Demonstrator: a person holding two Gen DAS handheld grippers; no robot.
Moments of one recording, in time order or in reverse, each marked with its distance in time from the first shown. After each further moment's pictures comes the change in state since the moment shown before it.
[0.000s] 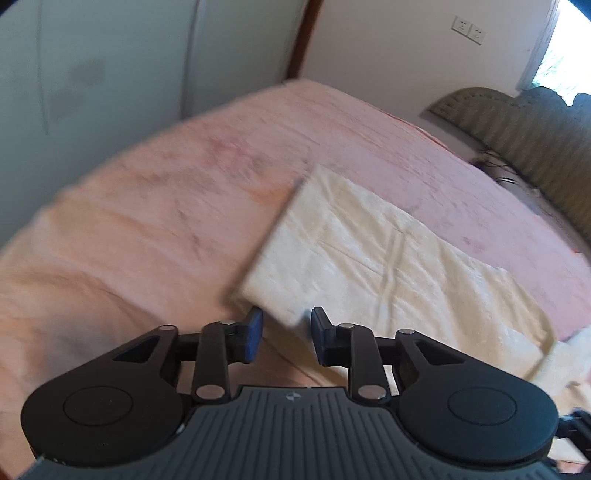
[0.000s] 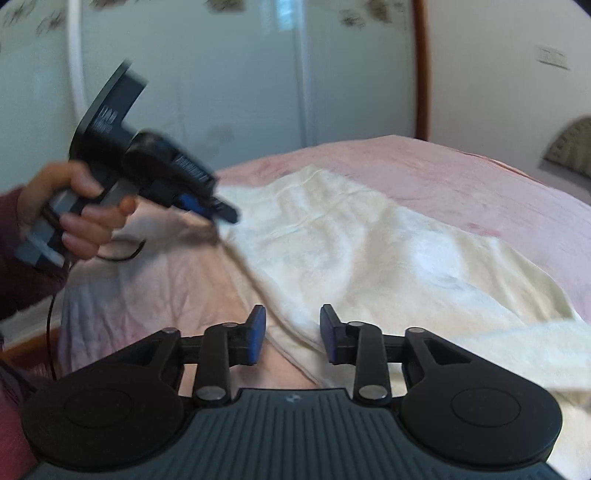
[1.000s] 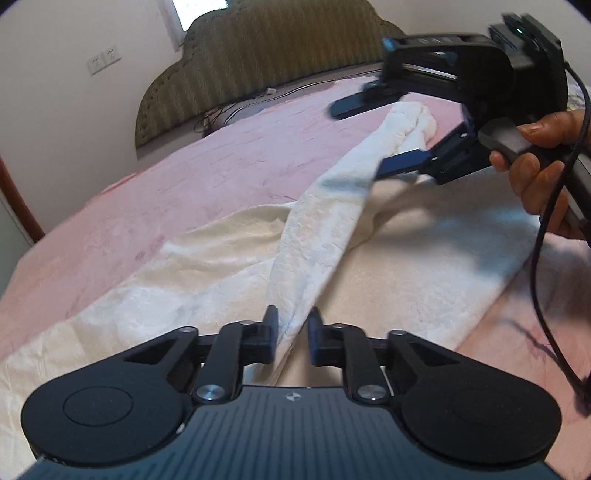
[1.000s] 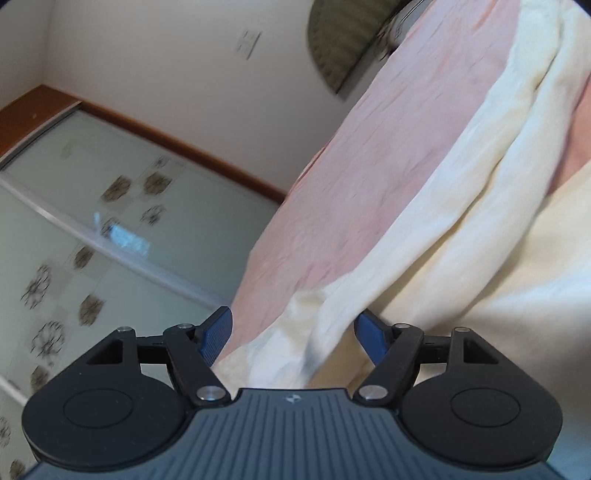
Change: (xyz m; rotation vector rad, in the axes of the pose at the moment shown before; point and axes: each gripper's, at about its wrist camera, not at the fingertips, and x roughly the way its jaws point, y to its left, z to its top) left arm 0.016 -0.239 -0.122 0.978 -0.139 -0.416; right arm -0.058 -0.219 -0.059 1.064 -0.374 0.015
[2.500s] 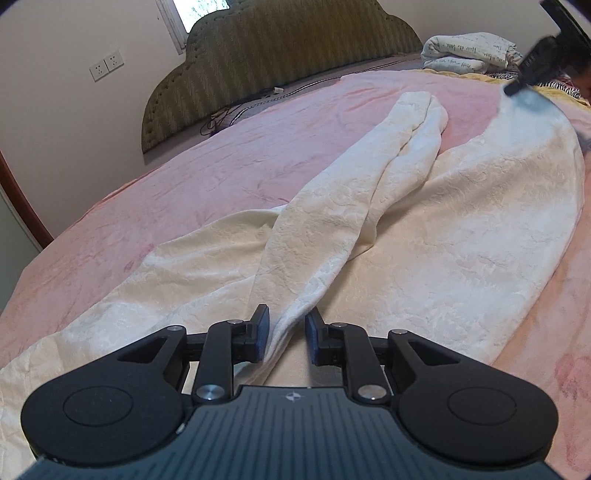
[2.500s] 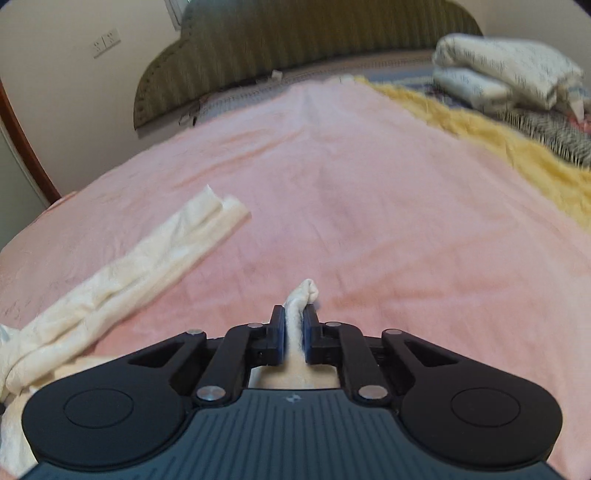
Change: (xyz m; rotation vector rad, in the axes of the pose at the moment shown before) left arm 0.030 -0.031 0.016 0.047 -0.007 0.066; right arm -0.159 -0.063 0.129 -0.432 -0.123 -0.790
